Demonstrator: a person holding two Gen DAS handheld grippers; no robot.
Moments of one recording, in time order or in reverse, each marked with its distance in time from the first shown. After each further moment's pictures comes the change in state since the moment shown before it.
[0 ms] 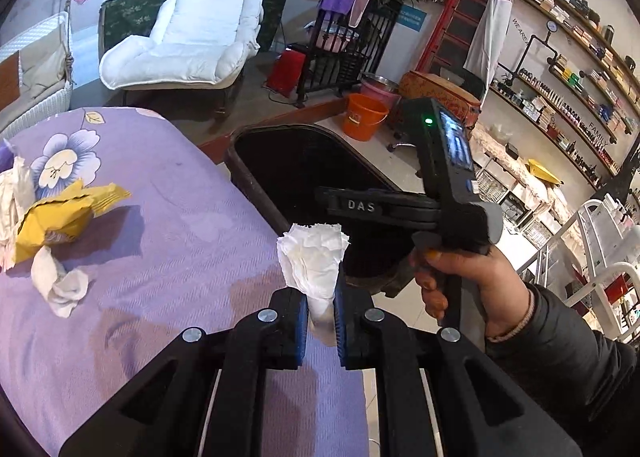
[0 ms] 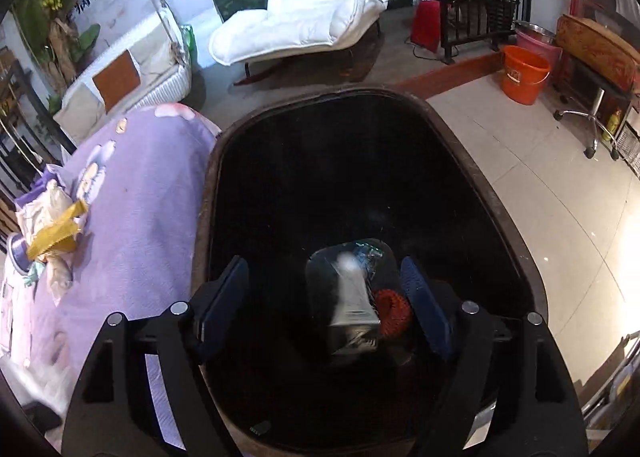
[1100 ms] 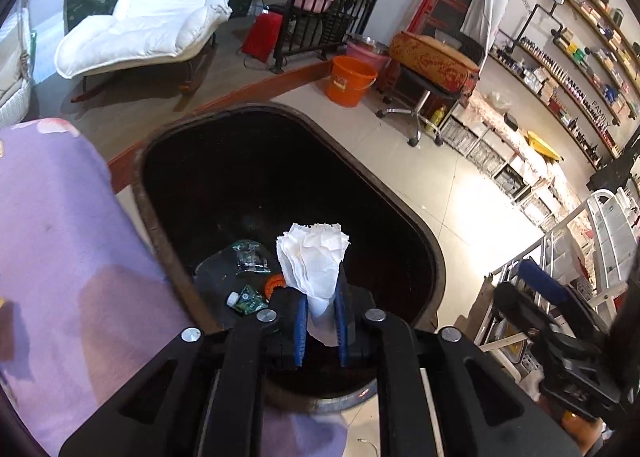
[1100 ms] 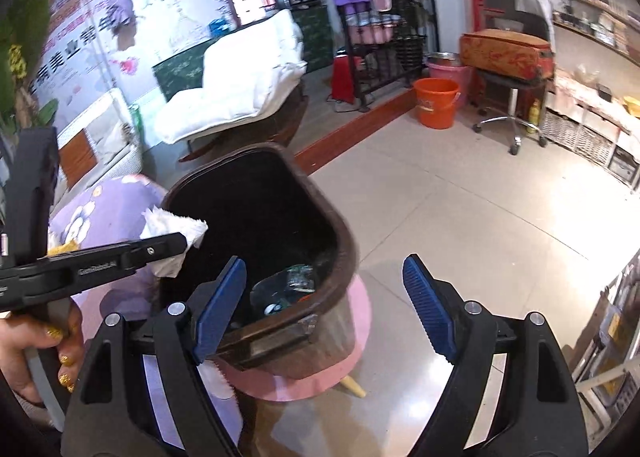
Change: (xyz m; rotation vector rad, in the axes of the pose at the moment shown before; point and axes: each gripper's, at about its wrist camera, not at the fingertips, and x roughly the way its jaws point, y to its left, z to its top) left arm 0.114 -0.032 0.056 0.030 0.167 -0.038; right arm -0.119 -0.071 -0.073 0.183 -0.260 -0.190
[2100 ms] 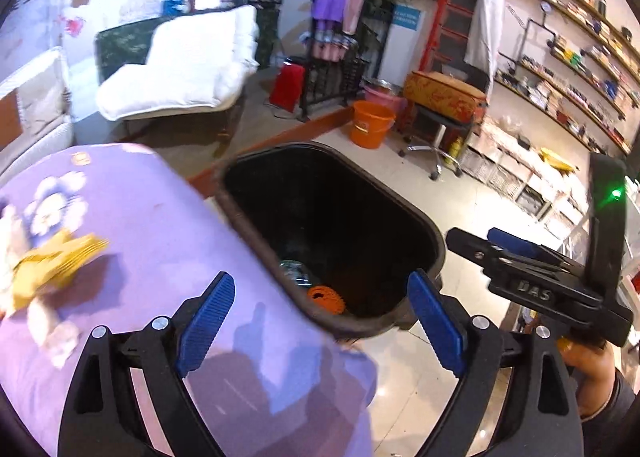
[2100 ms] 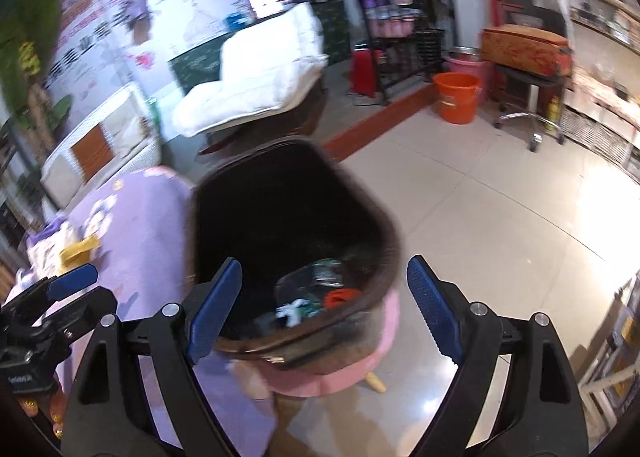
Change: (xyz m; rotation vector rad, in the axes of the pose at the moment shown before) left arm -0.091 0.010 -0.055 0.036 -0.218 0.131; right arm 0.008 0.043 0.004 -0.043 0.043 0.106
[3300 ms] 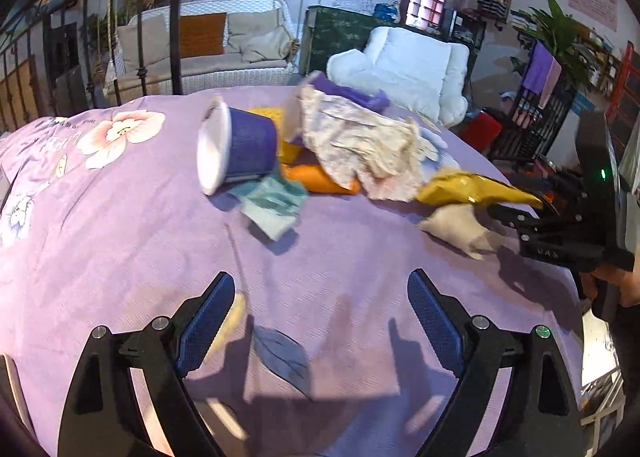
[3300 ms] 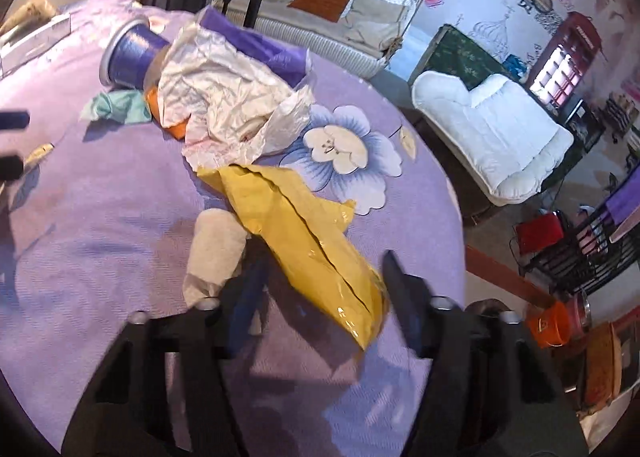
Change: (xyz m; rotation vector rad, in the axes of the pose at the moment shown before) left arm -0.168 0.234 -0.123 -0.445 -0.075 0.478; right arm 0.072 0.334 -0.038 -1.080 0.107 0.223
